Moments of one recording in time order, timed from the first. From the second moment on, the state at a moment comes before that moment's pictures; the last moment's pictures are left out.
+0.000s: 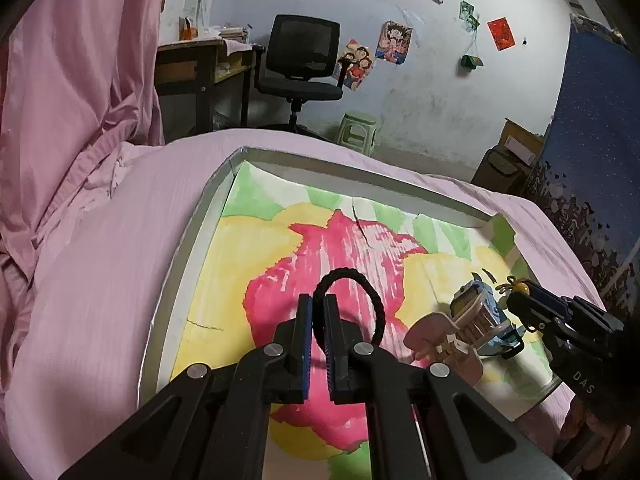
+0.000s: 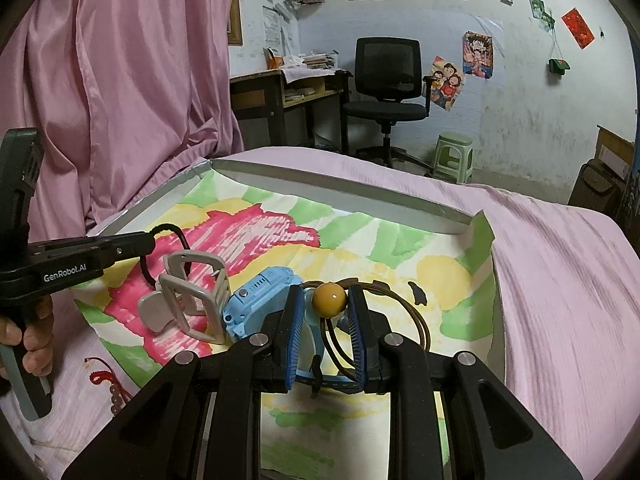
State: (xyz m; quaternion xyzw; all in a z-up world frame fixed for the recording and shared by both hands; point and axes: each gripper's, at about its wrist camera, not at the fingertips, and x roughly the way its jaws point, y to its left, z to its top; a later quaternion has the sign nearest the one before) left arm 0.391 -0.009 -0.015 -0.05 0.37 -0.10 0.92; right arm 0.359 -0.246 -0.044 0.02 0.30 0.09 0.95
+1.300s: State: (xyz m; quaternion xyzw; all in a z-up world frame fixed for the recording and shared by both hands) left arm 0.281 0.011 0.044 -0.05 0.21 -0.08 0.97; right arm 0.275 -0.258 0.020 0.06 0.18 0.07 0.98
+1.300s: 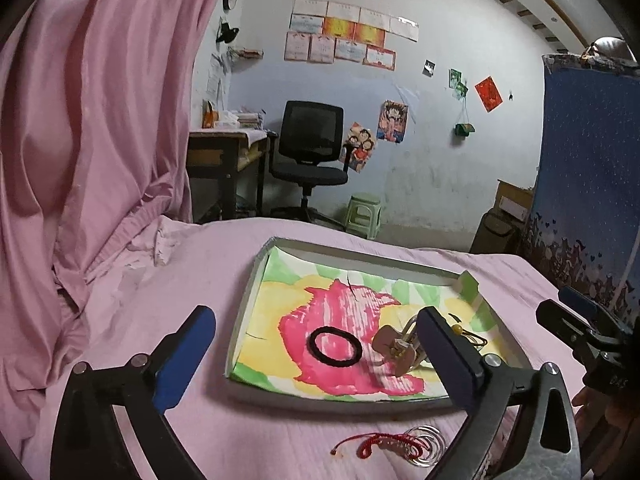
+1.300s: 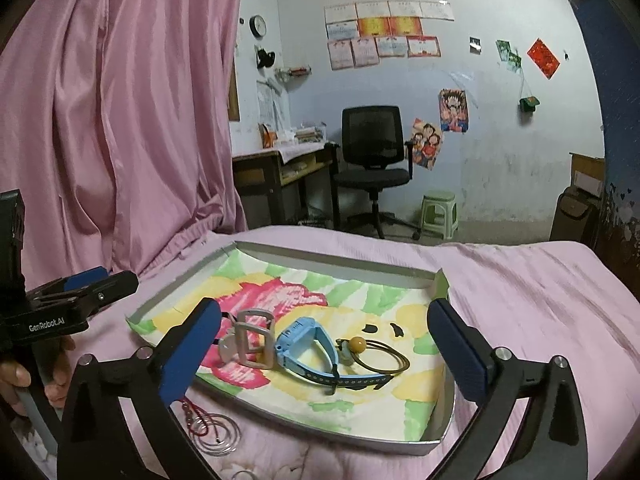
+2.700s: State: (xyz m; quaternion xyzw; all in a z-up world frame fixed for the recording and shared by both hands) left arm 0.150 0.003 0.040 -0.04 0.18 -0.08 0.98; right arm 0.146 -0.259 0.019 0.05 0.15 0.05 0.99
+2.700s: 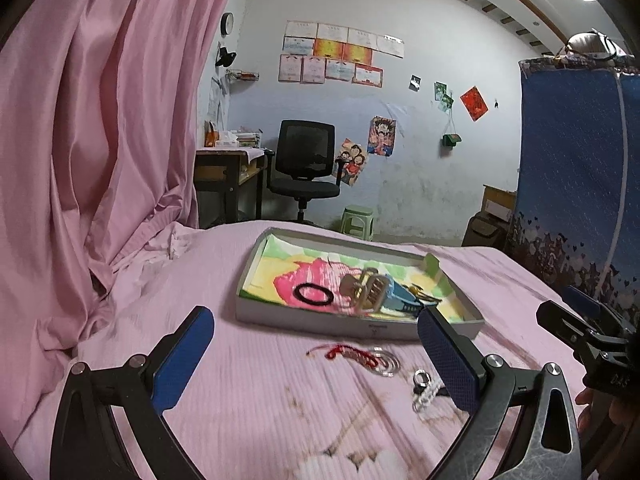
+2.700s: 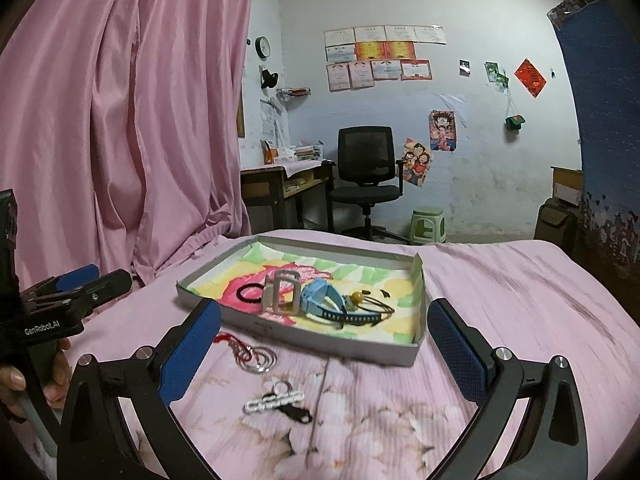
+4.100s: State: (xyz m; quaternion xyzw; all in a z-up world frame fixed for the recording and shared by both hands) left arm 0.154 -0.019 -0.015 0.00 0.33 -0.14 0.93; right arm 0.159 -0.253 -0.051 0.03 0.31 0.09 0.94
